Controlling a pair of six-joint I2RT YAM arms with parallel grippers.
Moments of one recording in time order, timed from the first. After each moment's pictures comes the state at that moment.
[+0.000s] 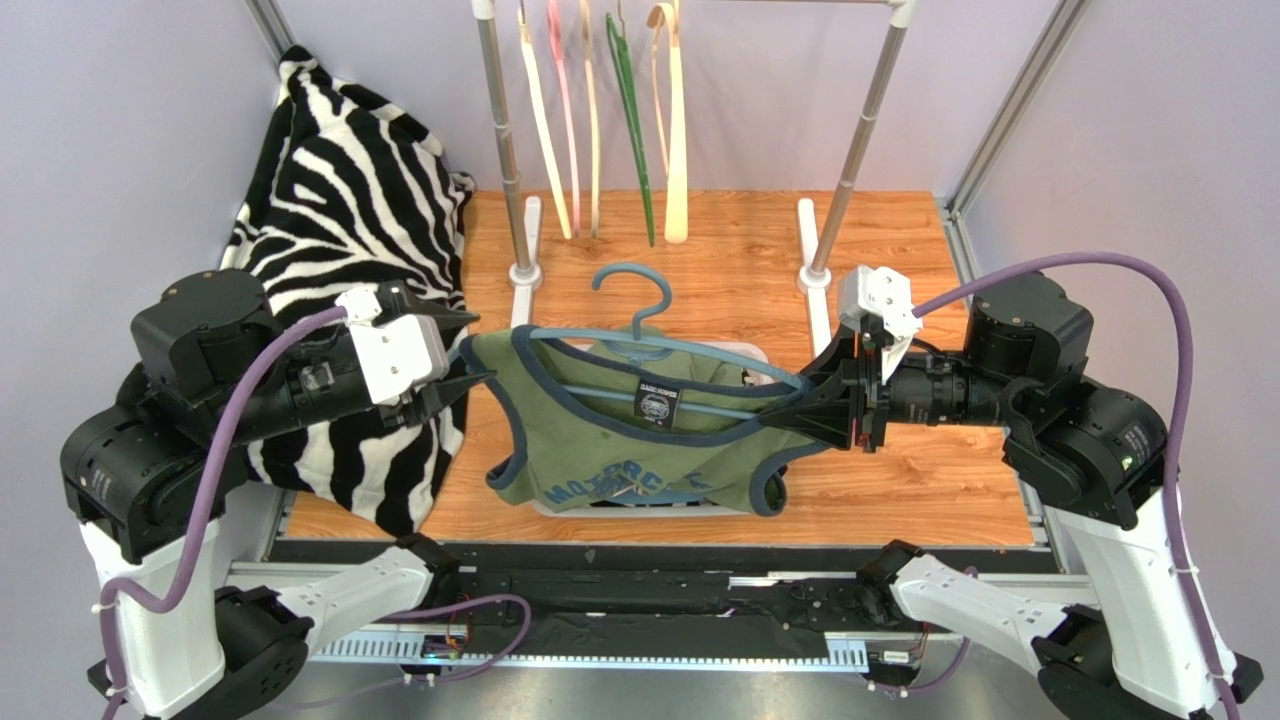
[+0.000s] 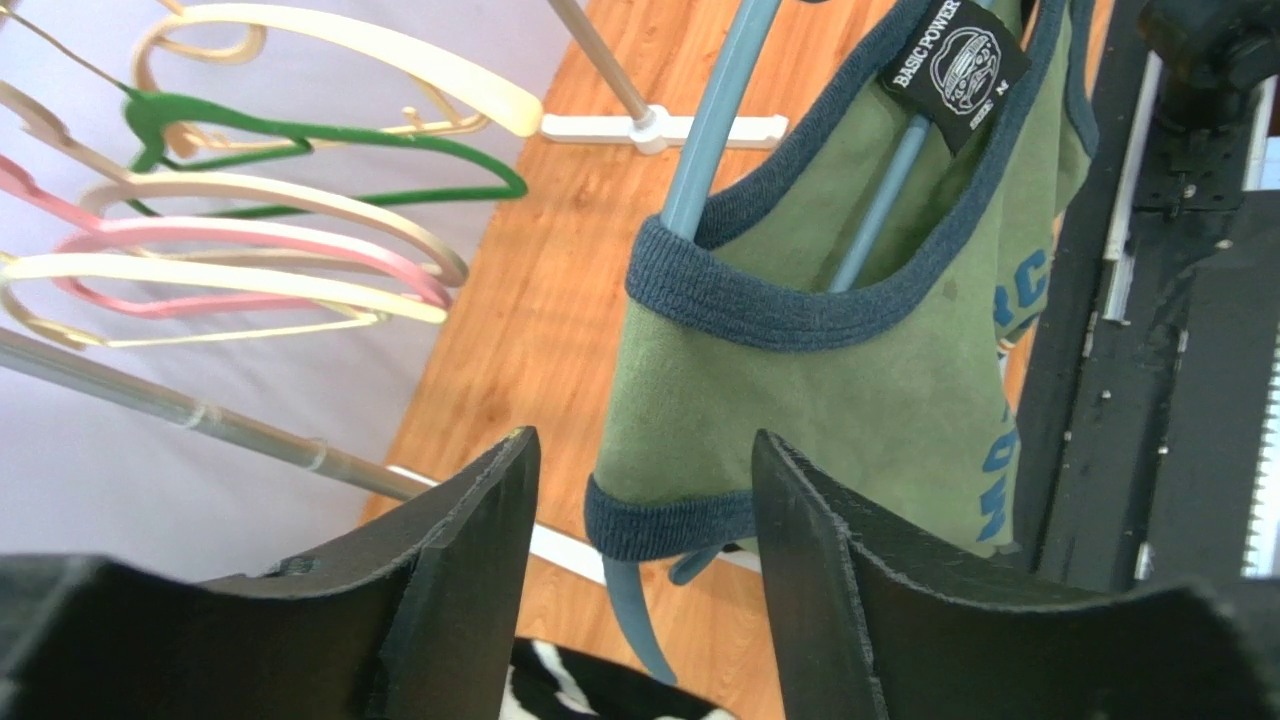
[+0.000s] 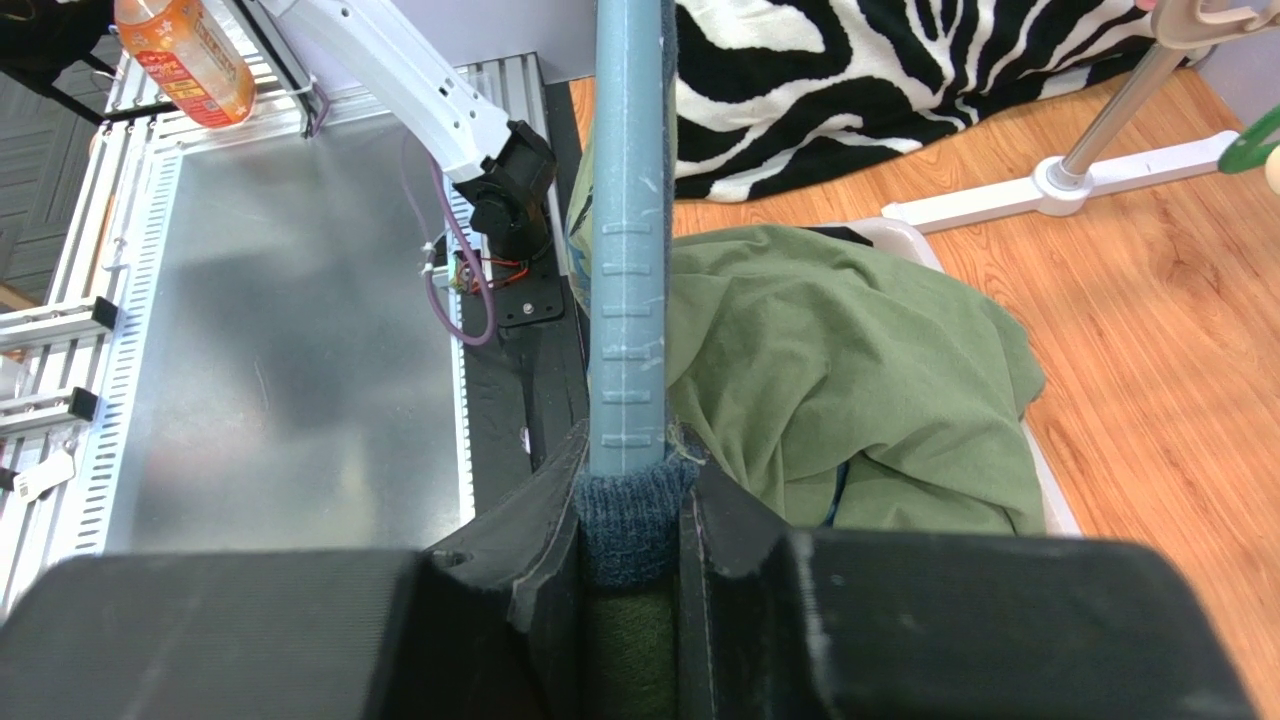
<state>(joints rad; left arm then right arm) -0.56 1.01 2.00 -1.28 0.49 0.62 0.64 0.94 1.66 -1.01 -0.74 -0.13</state>
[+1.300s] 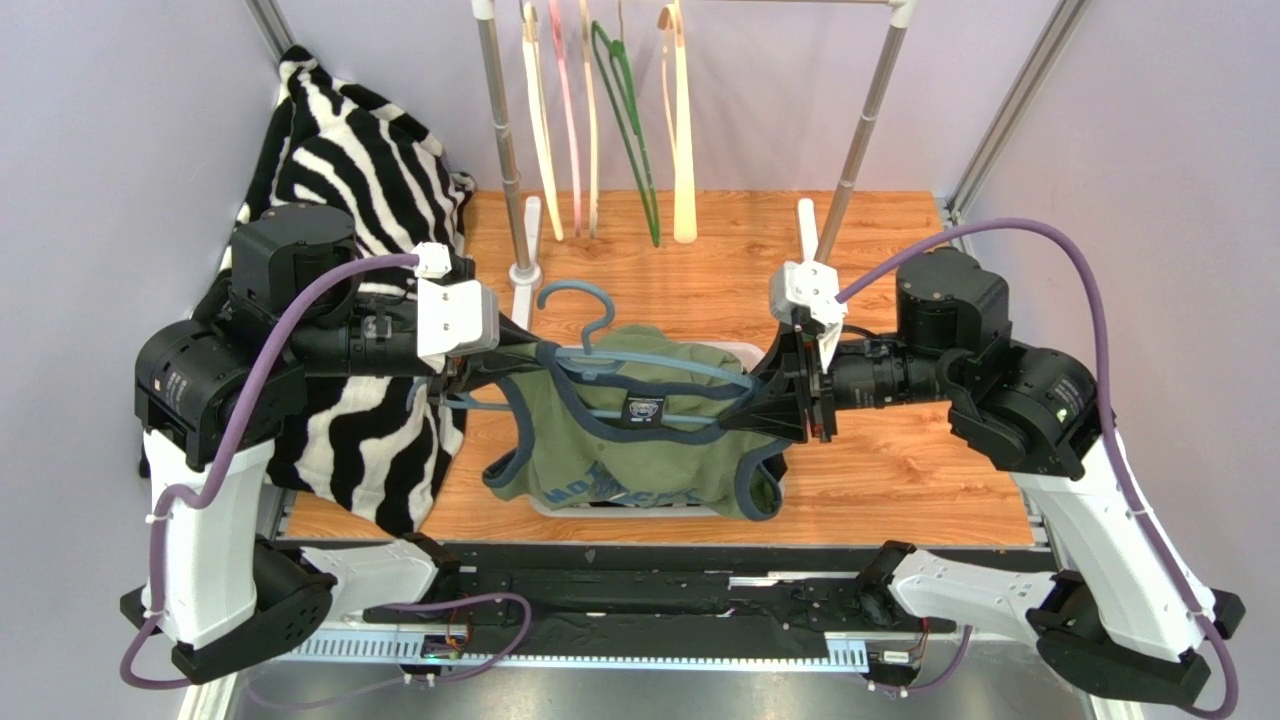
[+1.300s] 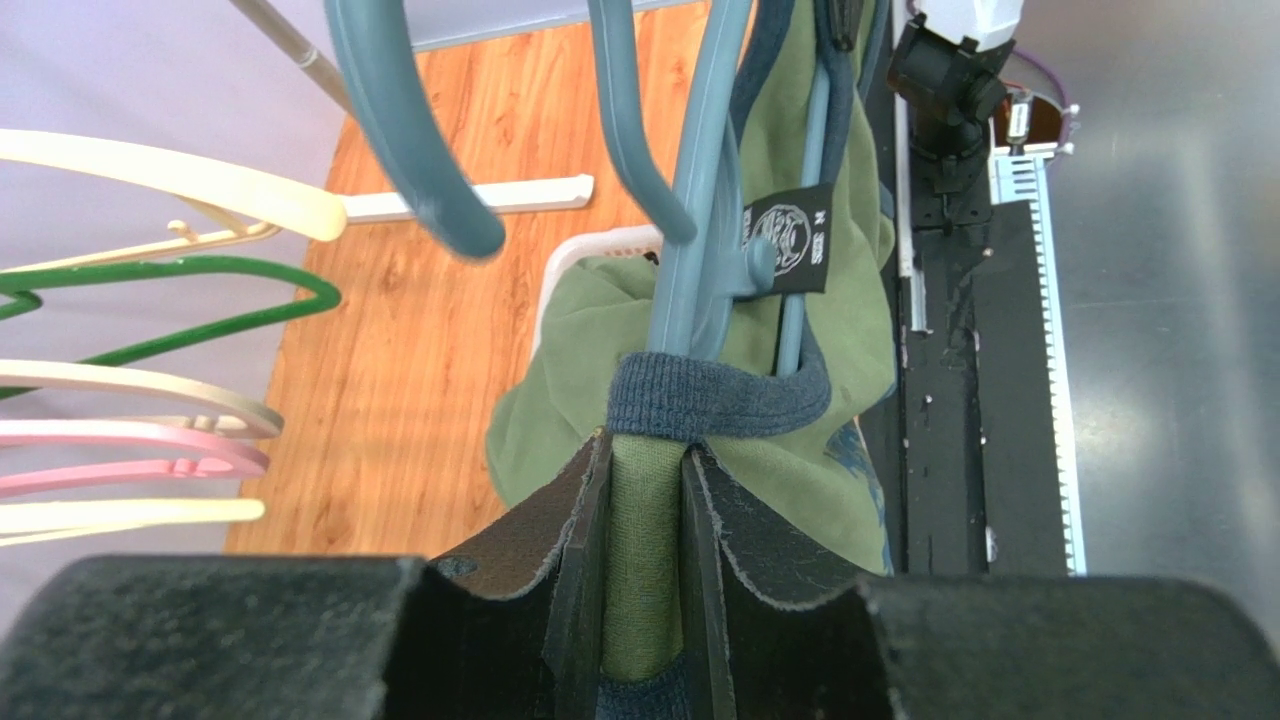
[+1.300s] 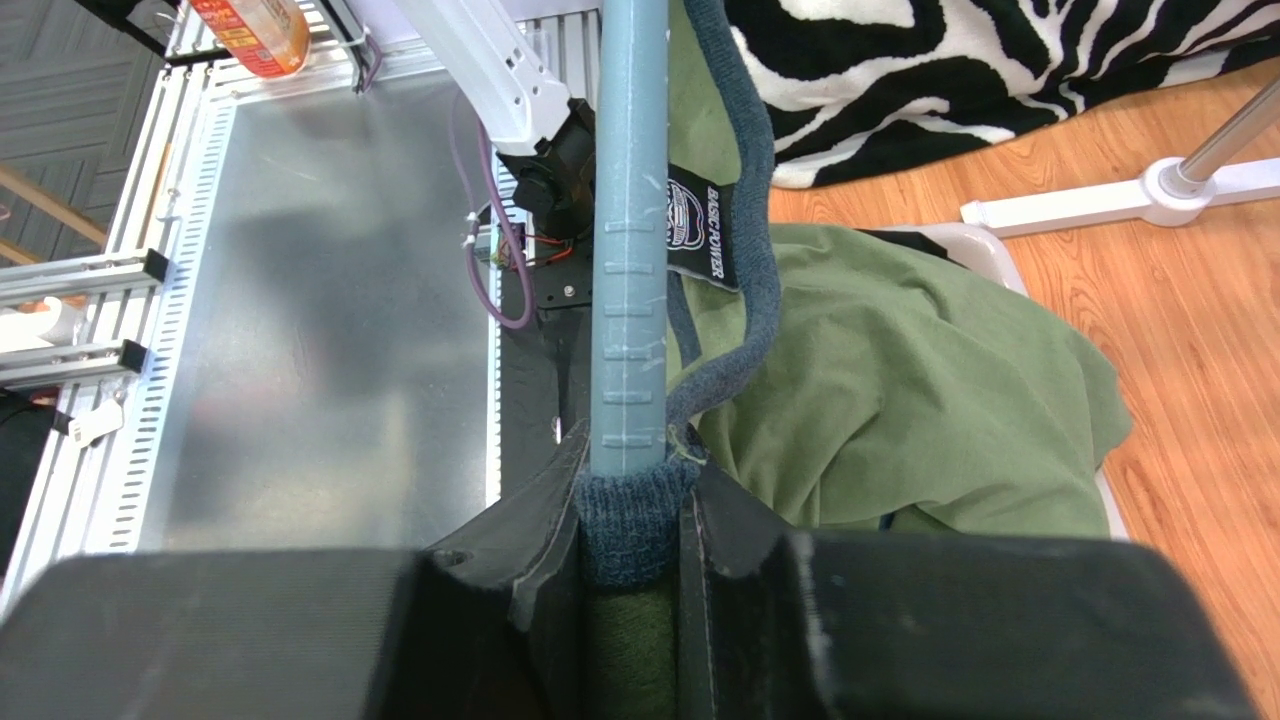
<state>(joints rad) -0.59 1.20 2.12 -1.37 0.74 0.64 0.77 1.05 1.67 -0.98 -0.71 -0.13</state>
